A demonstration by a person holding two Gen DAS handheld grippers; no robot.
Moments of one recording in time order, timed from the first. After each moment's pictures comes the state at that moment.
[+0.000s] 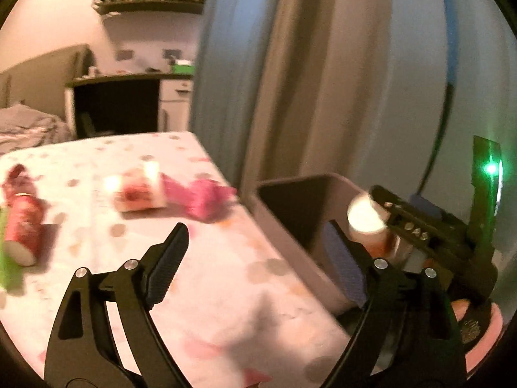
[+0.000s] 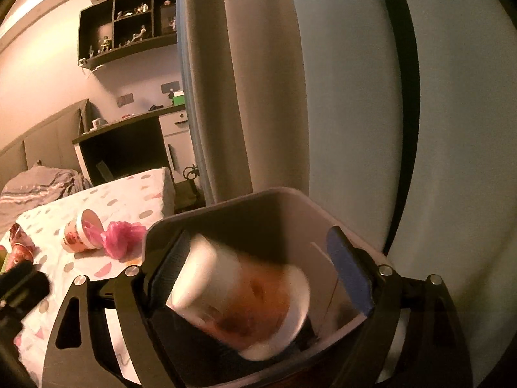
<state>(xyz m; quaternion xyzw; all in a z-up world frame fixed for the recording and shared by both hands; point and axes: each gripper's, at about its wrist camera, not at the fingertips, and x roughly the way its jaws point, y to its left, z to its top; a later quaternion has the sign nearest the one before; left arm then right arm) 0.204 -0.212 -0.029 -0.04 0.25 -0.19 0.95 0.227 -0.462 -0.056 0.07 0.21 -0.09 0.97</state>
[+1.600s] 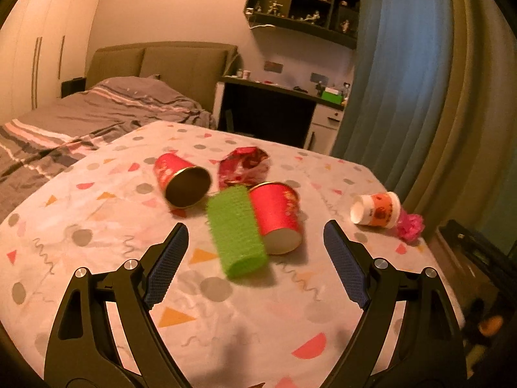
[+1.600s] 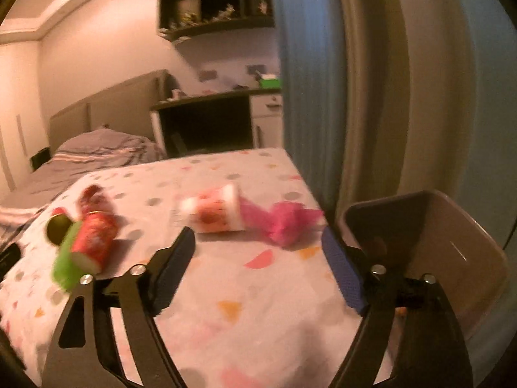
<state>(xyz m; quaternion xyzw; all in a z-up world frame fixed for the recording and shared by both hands) 0.155 0.037 -0.029 -0.12 0.23 0.07 0.96 0.255 -0.280 -0.057 0.03 0.24 0.06 0.97</state>
